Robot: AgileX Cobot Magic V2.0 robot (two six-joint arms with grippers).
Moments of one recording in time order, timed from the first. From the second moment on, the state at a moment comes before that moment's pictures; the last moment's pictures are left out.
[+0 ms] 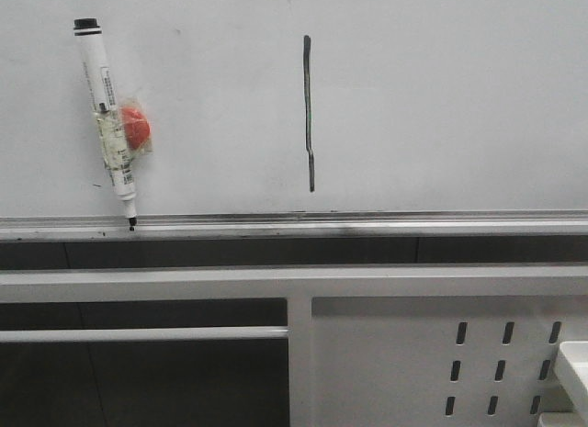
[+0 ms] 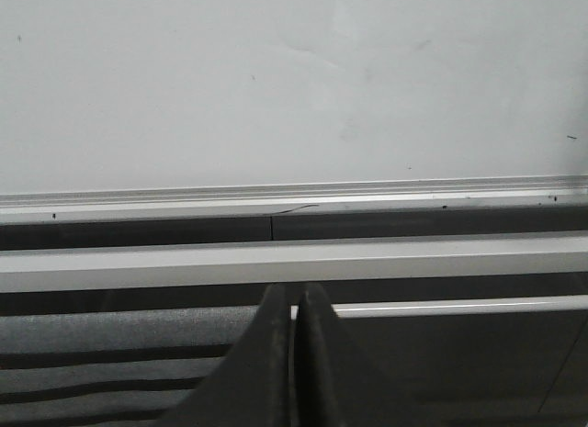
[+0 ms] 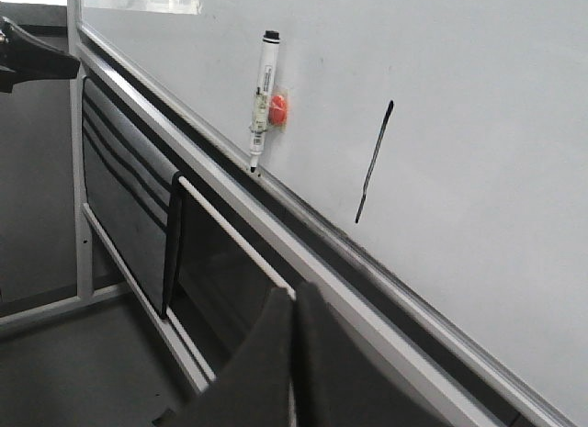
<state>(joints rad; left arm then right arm) -0.07 -0.01 0.00 0.03 0.34 -0.03 0.75 -0.01 -0.26 0.12 0.46 -0.36</state>
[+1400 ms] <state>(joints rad) -0.07 -0.01 0.00 0.03 0.34 -0.03 0.45 -0.01 0.01 0.11 0.05 -0.06</state>
